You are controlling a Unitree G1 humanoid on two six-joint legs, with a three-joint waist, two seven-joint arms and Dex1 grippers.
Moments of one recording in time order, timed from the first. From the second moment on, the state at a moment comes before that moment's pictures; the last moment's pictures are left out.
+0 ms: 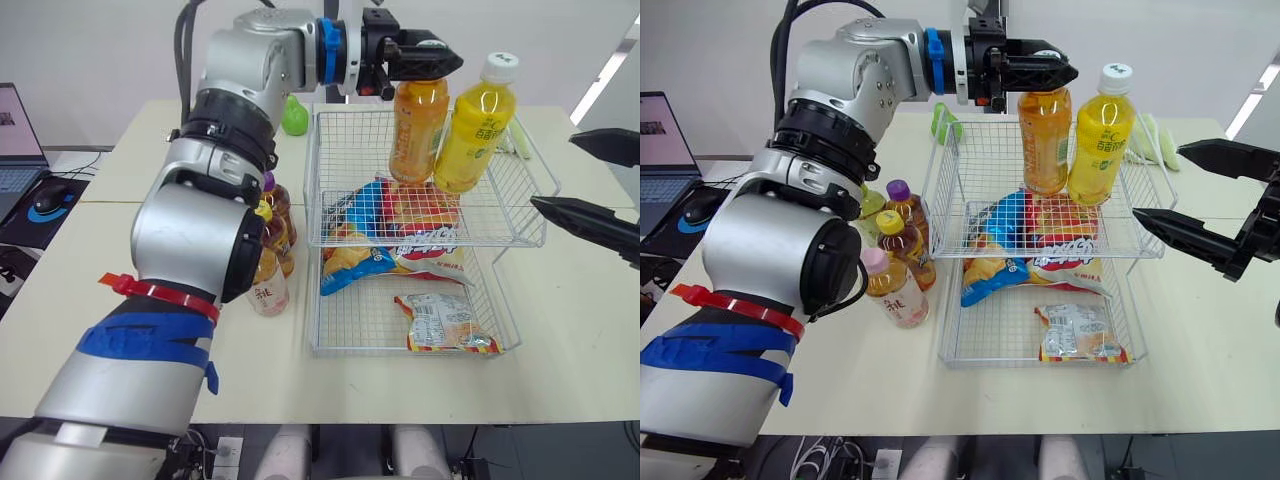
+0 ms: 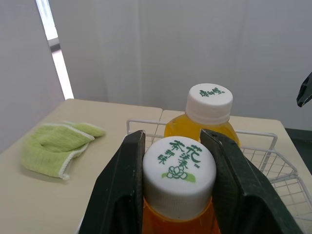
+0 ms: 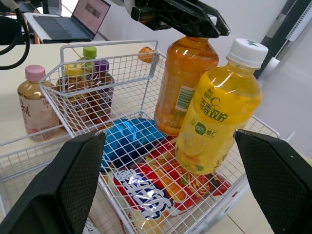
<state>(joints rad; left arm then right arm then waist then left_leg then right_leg) -1.72 0.25 -0.07 1.09 -0.30 0.40 -1.17 -0.30 -1.14 -0.76 -0.58 1.04 0.95 0.75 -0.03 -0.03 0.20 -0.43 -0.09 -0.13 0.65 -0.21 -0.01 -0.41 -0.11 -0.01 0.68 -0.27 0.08</state>
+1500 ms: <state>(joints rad) -1.21 0.87 0.16 0.25 -0.32 0.78 -1.13 -0.43 -1.17 -0.52 -0.51 1.04 0.83 0.83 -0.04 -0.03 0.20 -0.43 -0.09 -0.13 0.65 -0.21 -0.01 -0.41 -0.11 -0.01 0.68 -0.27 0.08</state>
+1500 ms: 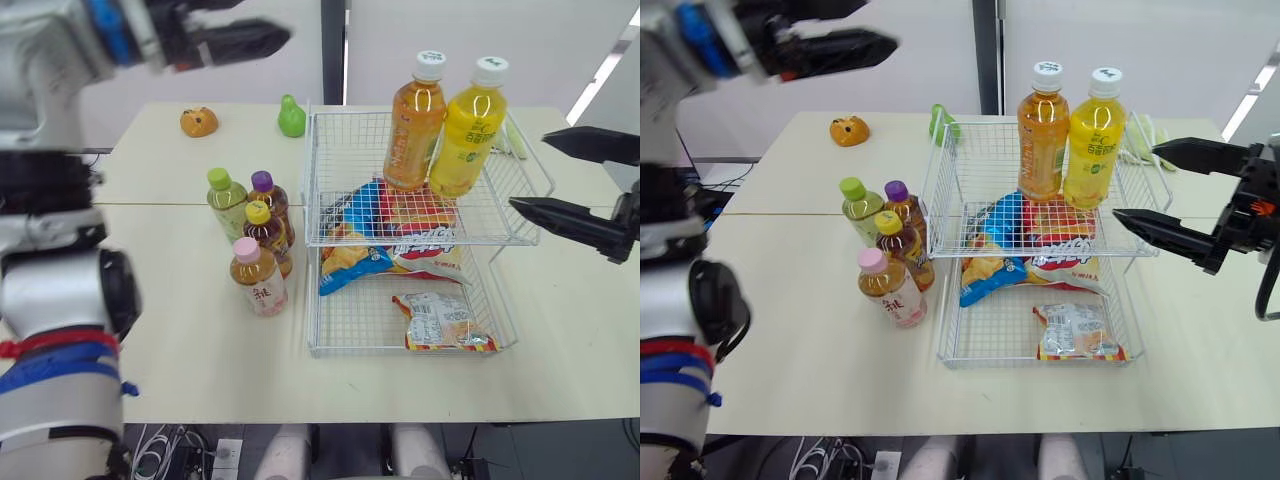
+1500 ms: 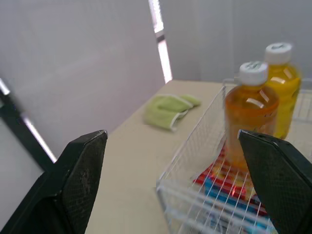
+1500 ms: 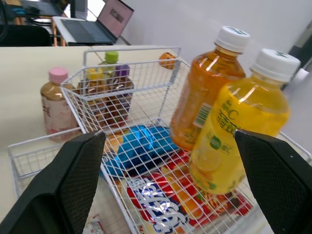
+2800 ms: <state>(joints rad) -0.55 0.54 0.33 -0.25 -0.38 0.83 -0.36 -0.78 -1.01 -0.12 -0.41 0.92 0.79 1.02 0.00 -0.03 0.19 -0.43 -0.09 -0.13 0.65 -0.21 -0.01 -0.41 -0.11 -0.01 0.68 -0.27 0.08</state>
